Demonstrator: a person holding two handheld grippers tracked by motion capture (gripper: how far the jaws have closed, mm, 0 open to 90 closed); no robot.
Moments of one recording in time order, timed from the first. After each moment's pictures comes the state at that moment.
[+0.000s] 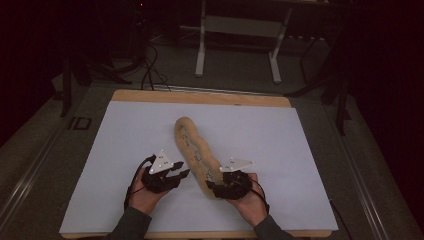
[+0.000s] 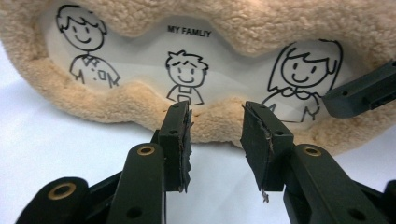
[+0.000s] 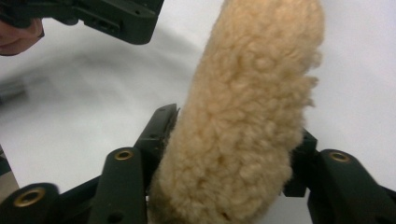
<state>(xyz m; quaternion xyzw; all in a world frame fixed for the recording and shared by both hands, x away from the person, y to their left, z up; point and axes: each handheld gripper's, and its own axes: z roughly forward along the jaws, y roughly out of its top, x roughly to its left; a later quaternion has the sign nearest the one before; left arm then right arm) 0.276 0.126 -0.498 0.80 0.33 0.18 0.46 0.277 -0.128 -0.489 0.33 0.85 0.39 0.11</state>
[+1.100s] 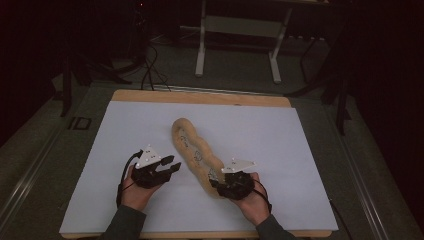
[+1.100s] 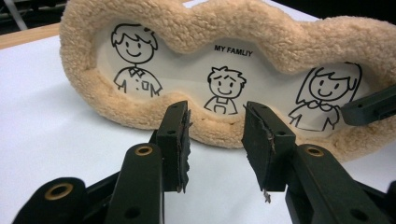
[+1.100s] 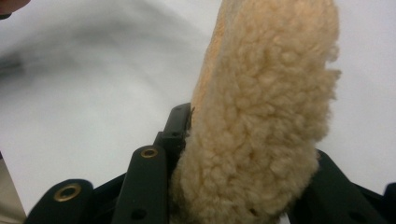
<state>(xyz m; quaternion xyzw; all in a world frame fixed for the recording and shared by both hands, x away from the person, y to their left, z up) 0.280 0.152 -0.490 0.77 0.37 0.18 0.49 0.278 -0.135 -0.489 0.31 0.86 0.39 0.12</state>
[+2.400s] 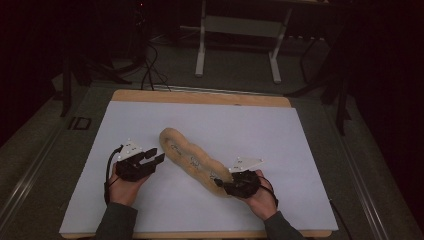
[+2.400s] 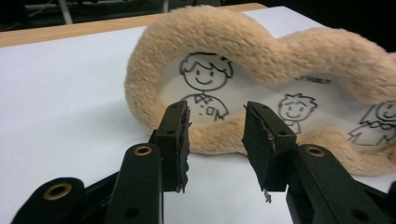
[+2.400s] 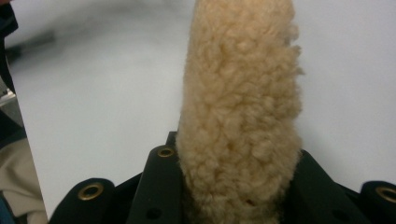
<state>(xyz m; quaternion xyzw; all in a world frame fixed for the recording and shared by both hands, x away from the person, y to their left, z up) 0.289 0.192 -0.488 0.73 0.44 0.20 0.49 0.286 -0.155 -0.490 0.27 0.87 0.41 0.08</state>
